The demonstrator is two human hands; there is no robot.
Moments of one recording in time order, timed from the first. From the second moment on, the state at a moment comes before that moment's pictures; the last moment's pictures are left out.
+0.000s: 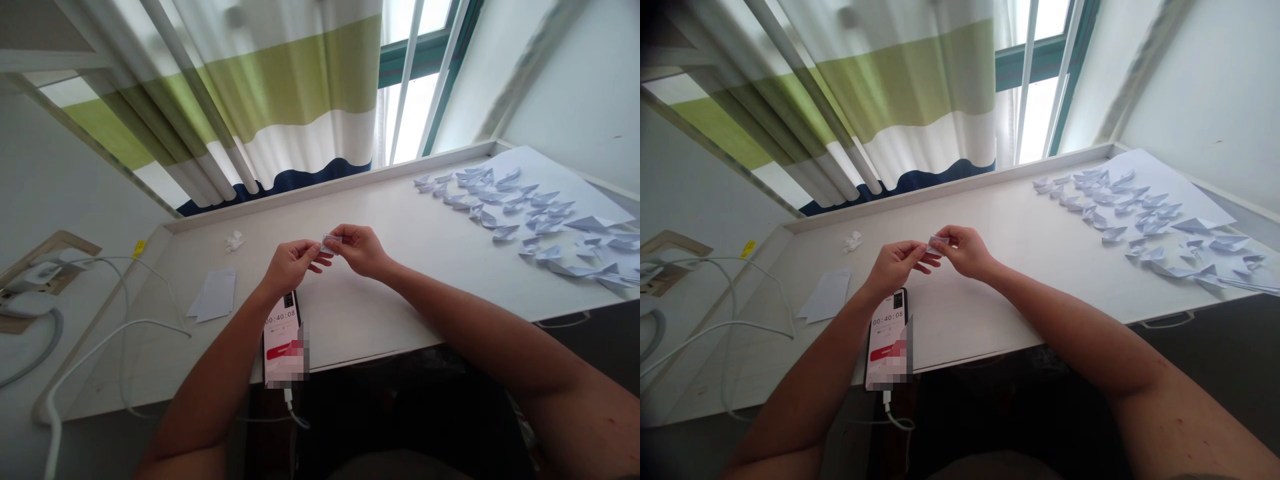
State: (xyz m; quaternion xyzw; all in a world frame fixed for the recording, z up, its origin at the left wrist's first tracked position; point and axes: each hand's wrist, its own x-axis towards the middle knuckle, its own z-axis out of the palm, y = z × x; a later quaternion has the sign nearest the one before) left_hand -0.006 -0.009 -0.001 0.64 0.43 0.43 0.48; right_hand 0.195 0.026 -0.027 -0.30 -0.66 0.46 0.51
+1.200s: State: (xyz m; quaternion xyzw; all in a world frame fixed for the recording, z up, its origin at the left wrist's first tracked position) left_hand -0.010 -0.006 -0.001 0.61 0.45 0.50 0.41; right_hand 0.203 0.026 -0.021 -0.25 -0.66 0.52 0.47
